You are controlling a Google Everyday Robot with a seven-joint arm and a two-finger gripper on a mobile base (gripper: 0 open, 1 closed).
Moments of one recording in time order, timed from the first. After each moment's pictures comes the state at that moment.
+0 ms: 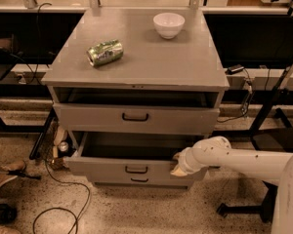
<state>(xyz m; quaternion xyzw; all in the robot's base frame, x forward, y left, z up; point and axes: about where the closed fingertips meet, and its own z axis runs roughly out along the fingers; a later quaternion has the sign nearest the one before) 0.594 -0.142 0.401 -0.62 0.75 0.04 0.22</state>
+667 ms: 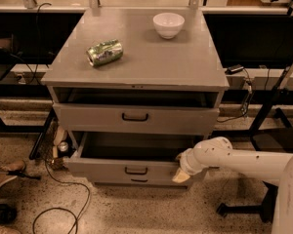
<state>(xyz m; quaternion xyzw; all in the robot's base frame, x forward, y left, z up) 0.594 -0.142 0.401 -0.62 0.75 0.04 0.22</state>
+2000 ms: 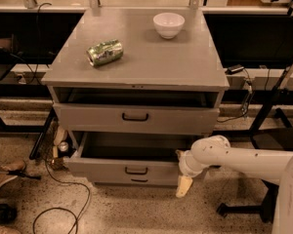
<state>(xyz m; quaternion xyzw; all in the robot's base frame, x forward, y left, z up) 0.570 -0.139 0.401 -0.67 0.72 0.05 0.18</state>
